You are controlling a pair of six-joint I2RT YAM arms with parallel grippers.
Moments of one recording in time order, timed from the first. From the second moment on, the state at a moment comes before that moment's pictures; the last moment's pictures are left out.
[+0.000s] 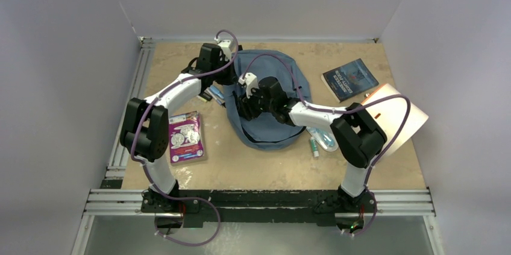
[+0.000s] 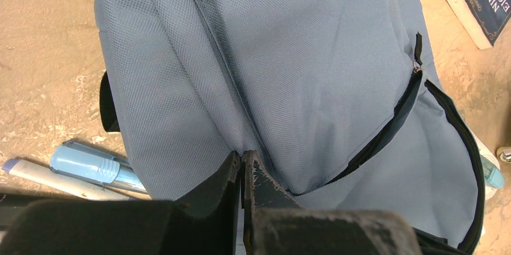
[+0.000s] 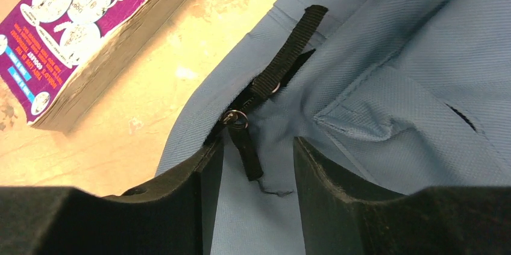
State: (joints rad) left arm -0.35 1.79 1.34 -0.20 0.23 -0.25; right arm 0.74 1.81 1.10 0.17 -0.29 0.04
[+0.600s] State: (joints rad) left arm -0.35 1.79 1.34 -0.20 0.23 -0.25; right arm 0.74 1.84 1.08 0.25 -0.34 0.06
